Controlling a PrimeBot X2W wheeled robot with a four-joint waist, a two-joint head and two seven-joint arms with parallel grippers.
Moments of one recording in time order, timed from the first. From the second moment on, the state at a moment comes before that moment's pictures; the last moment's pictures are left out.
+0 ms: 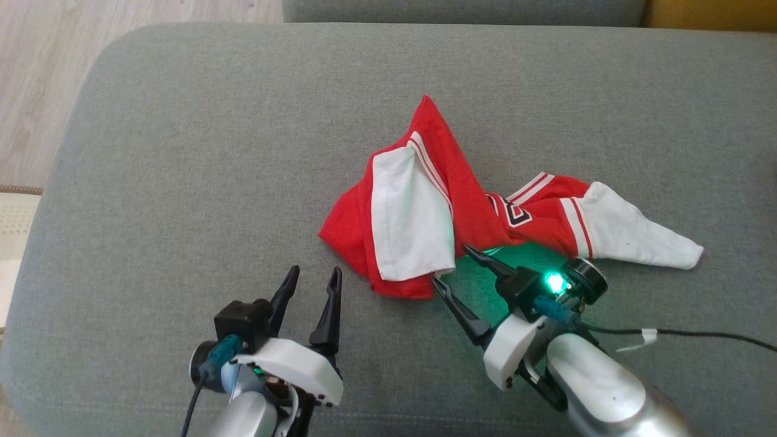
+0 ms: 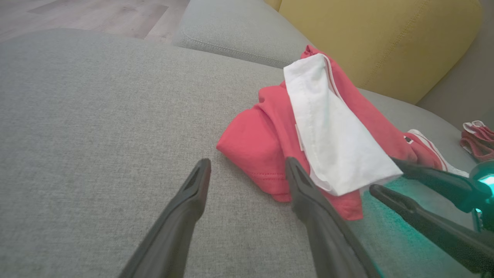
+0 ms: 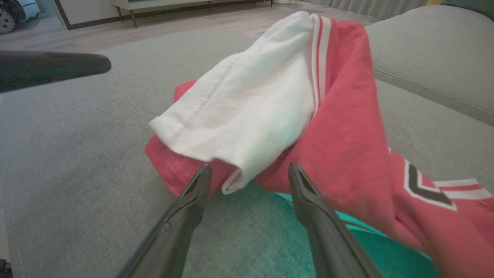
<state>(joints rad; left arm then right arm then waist) -0.12 0.04 -0.45 0.36 -0.38 0.06 -0.26 -0.44 -0.14 0.72 0.72 0.16 0.13 -0.25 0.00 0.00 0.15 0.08</state>
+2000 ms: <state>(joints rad) -0.15 0.04 -0.51 0.35 -0.43 0.07 -0.26 -1.03 -0.42 0.43 0.97 0.06 0.13 -0.26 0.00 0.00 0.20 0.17</state>
